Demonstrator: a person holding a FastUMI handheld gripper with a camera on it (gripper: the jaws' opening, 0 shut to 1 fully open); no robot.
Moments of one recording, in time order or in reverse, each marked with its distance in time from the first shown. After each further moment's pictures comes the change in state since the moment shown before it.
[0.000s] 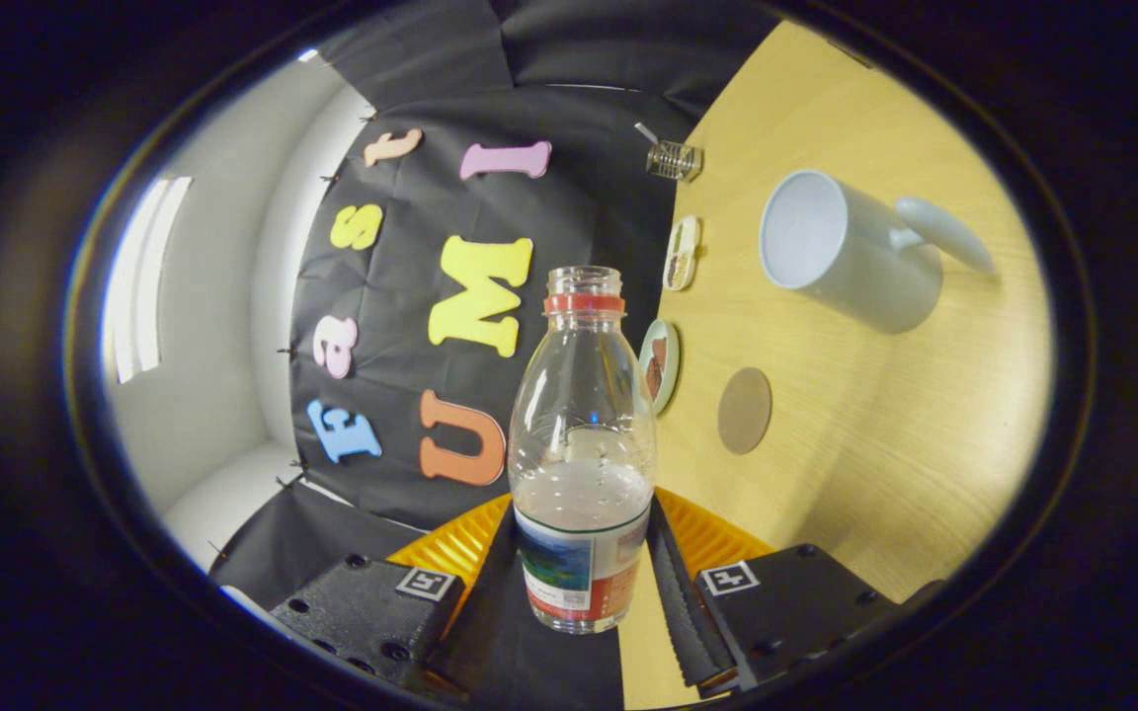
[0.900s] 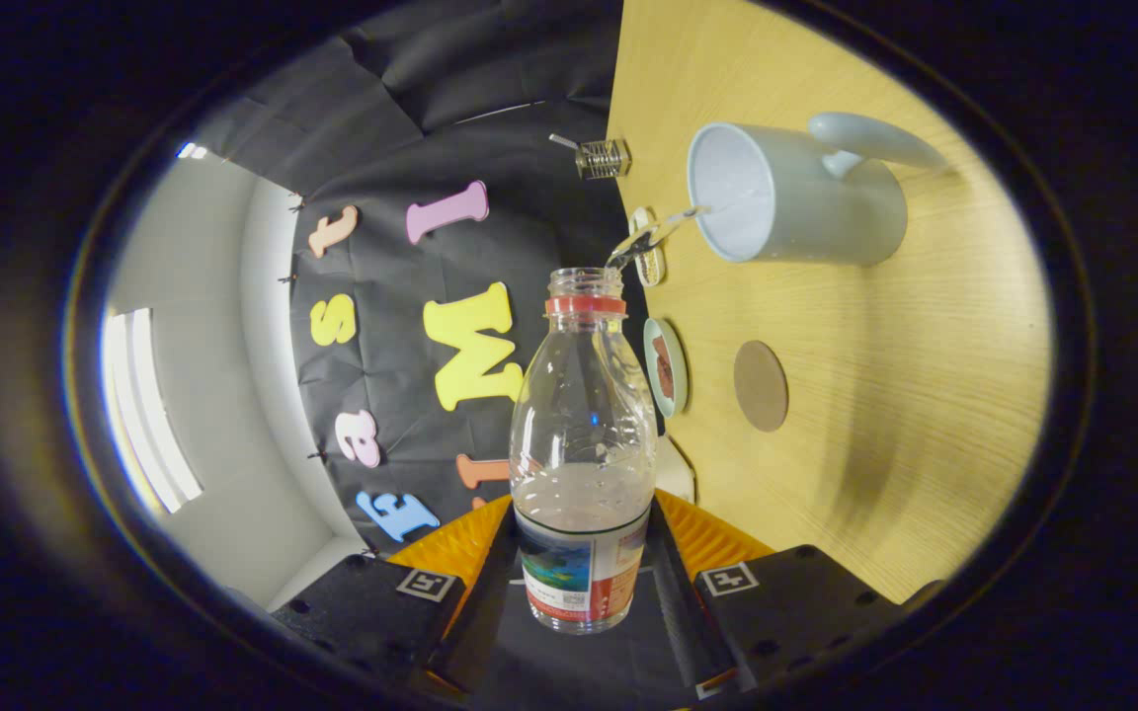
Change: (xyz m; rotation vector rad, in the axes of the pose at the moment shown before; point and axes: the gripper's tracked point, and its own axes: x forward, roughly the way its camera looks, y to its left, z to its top) arm 0.006 0.004 0.022 0.311 -0.055 0.056
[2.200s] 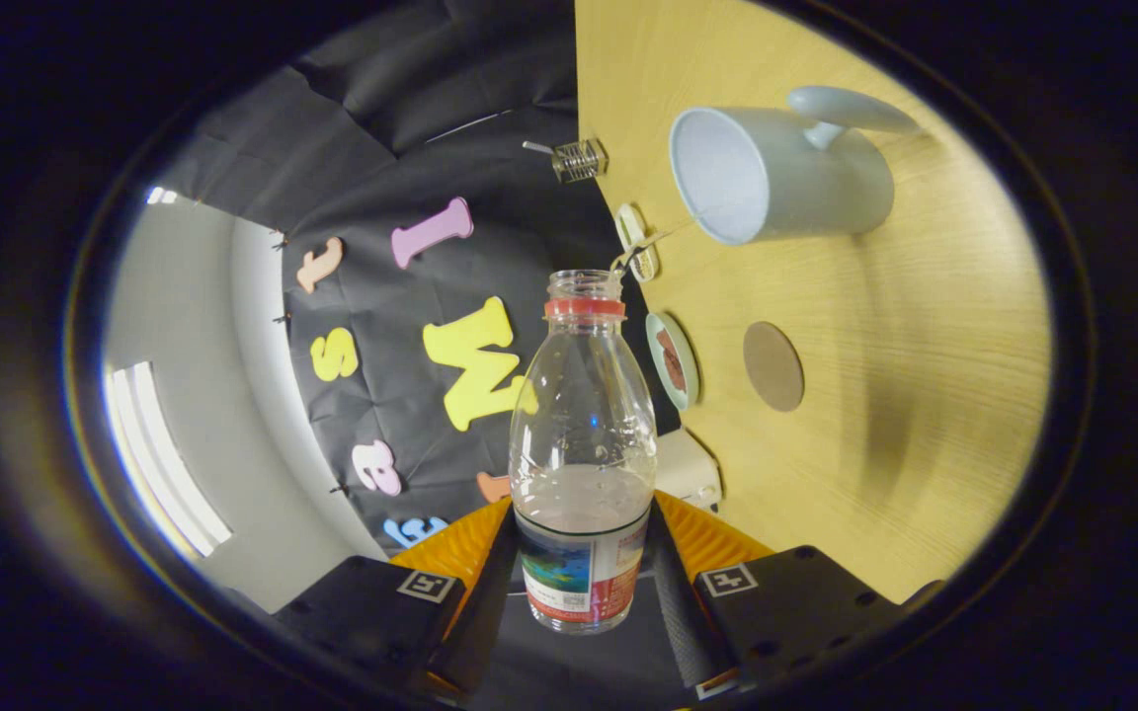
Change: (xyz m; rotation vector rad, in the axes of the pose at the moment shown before) arm 0.004 0.012 0.004 0.136 -0.011 0.016
